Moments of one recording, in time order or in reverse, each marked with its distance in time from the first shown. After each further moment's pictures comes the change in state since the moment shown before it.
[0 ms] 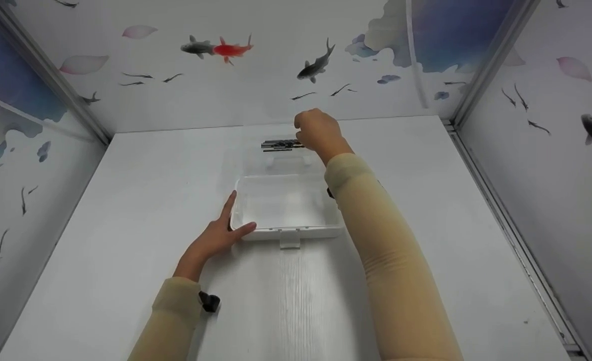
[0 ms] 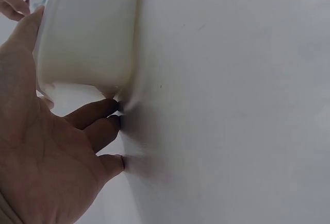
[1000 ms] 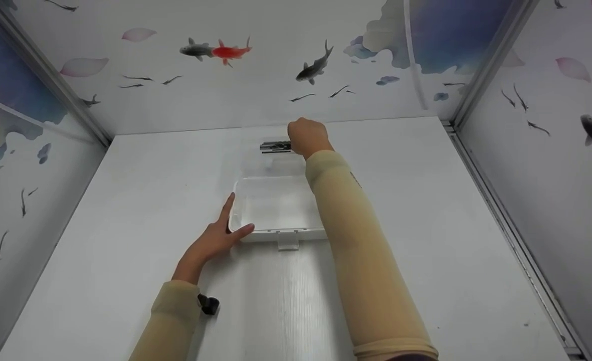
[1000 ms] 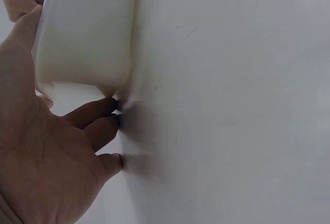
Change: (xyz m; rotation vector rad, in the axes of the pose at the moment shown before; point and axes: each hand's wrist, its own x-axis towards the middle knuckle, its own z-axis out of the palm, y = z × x) left_hand -0.004 0.002 0.002 0.010 0.011 -0.009; right_hand 0.029 -0.008 0.022 -0.216 -0.159 -0.001
